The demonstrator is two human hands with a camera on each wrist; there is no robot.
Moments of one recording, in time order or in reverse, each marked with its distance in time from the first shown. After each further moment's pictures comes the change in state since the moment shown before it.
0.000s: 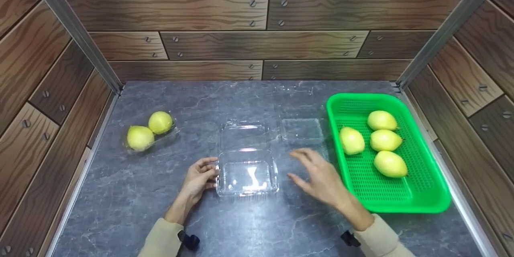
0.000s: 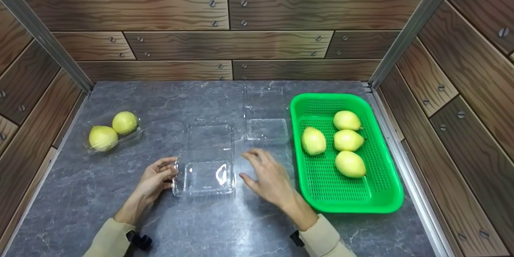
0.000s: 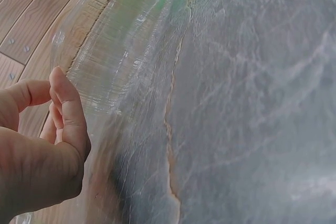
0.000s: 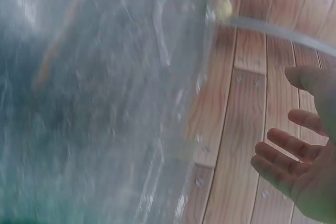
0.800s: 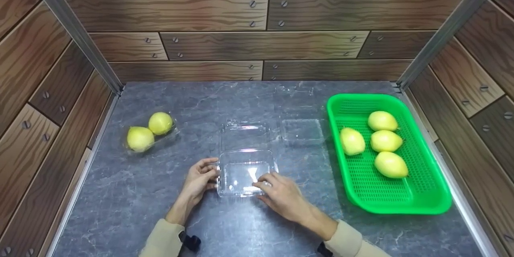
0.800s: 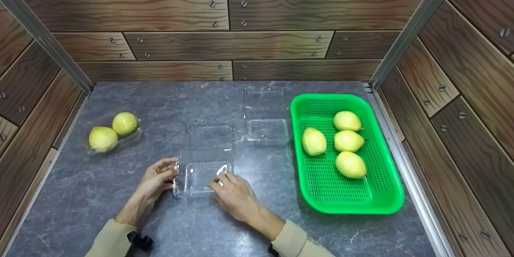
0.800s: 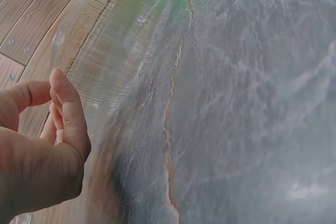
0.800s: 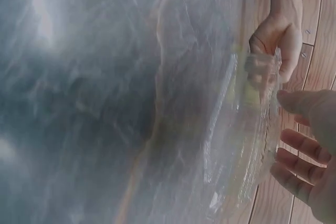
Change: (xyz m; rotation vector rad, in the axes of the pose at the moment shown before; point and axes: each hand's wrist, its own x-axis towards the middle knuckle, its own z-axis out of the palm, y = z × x) left_hand 0.001 0.000 0.002 0.022 0.002 0.003; right_hand -0.006 -0.054 0.072 -0.062 -0.135 -0.158
